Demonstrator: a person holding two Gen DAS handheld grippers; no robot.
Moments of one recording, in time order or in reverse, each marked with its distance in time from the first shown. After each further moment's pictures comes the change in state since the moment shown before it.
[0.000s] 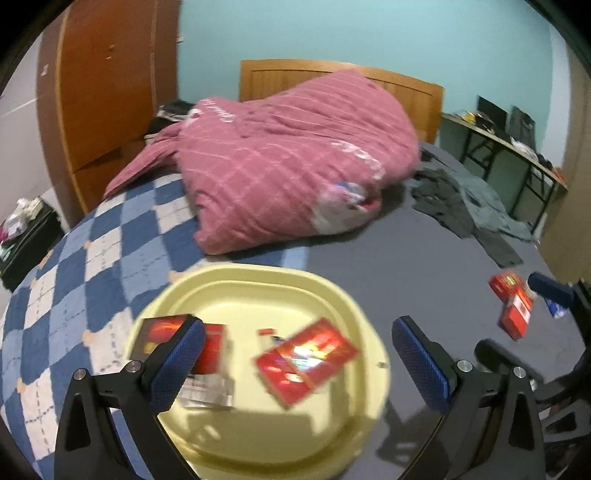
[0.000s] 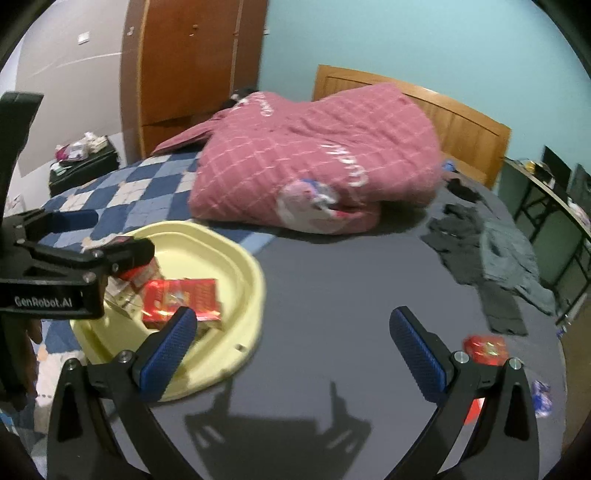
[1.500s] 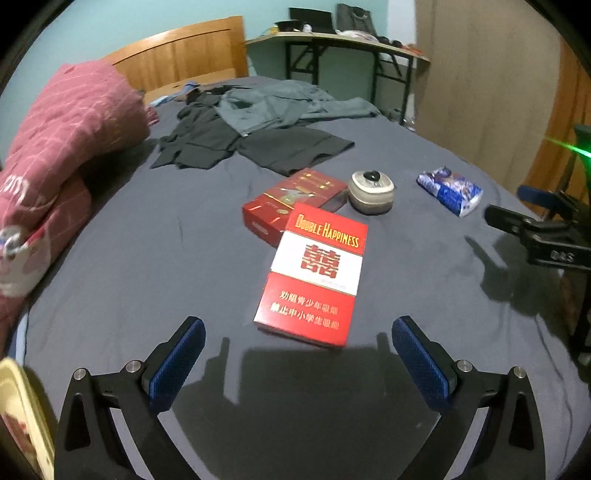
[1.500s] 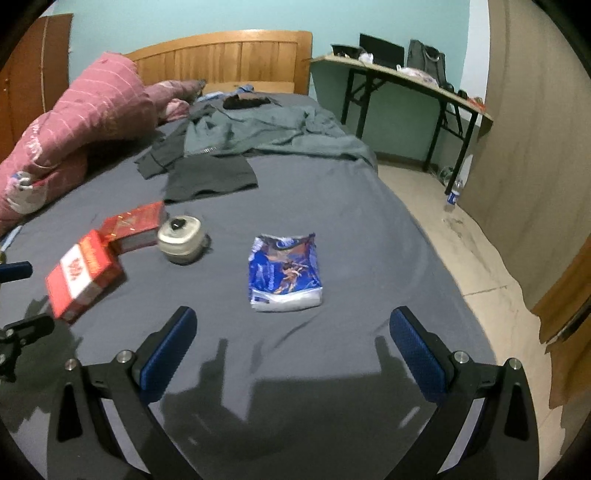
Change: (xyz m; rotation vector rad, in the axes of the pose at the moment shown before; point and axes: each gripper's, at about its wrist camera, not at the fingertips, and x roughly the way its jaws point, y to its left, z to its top) left arm 0.147 -0.312 -0.025 0.485 0.166 -0.378; right arm -0.023 -0.356 -0.194 0.426 0.150 -0.441
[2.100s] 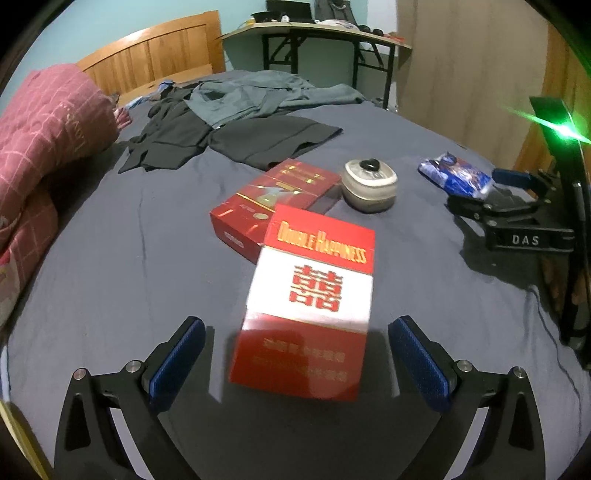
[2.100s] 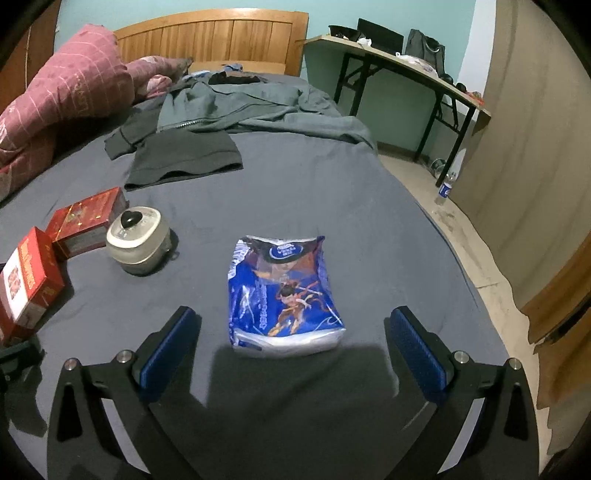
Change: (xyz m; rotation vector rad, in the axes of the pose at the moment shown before) left arm 0.052 0.003 0.016 0.037 0.021 -0.048; right arm 0.044 0.009 0.013 -0.026 0.045 -0.066
